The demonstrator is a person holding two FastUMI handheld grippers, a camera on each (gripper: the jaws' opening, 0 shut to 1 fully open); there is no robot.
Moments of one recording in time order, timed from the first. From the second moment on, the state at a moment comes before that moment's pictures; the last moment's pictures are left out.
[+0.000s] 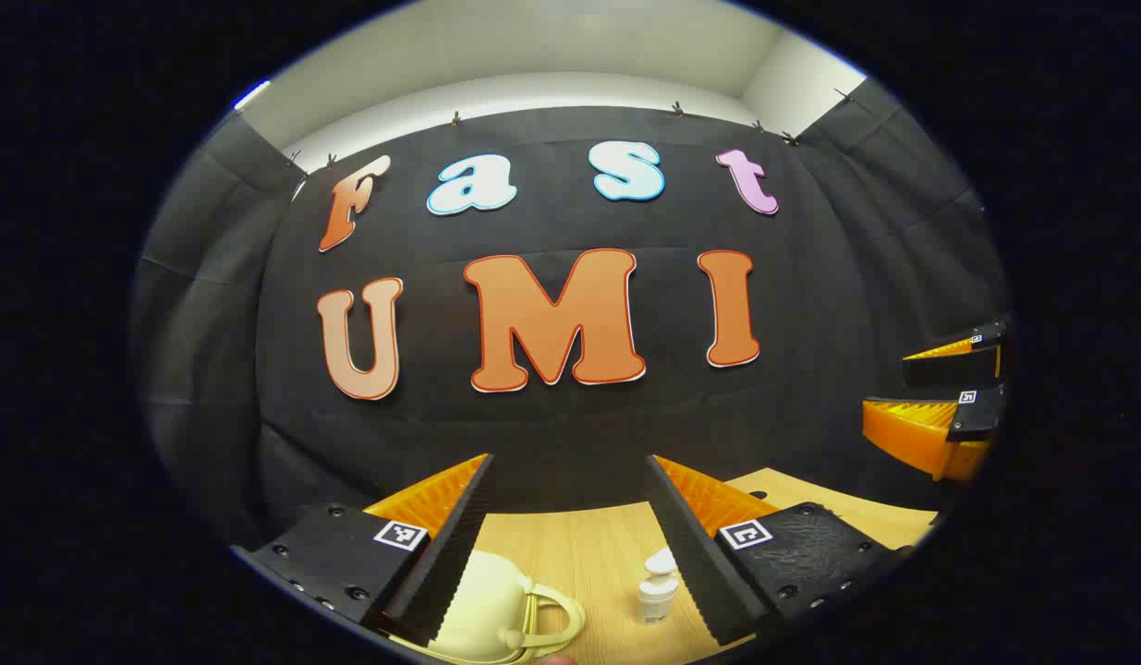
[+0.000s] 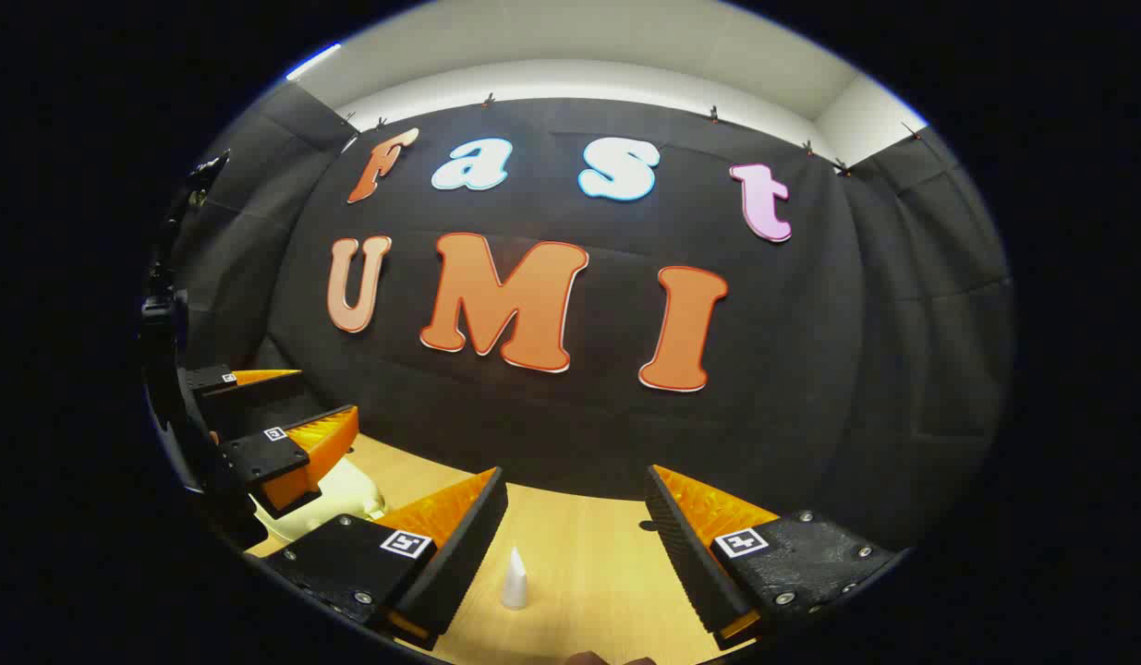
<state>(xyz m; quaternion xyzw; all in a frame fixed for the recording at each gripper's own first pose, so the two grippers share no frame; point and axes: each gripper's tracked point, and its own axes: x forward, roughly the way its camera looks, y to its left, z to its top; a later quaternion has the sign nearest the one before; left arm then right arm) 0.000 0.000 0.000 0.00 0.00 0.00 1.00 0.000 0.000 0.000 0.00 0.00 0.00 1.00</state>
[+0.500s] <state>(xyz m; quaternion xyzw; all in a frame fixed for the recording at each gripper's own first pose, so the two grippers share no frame) -0.002 0.016 -0.007 0.01 0.04 0.04 1.00 0.024 0.006 0.000 -0.02 -0.01 0.02 1.00</state>
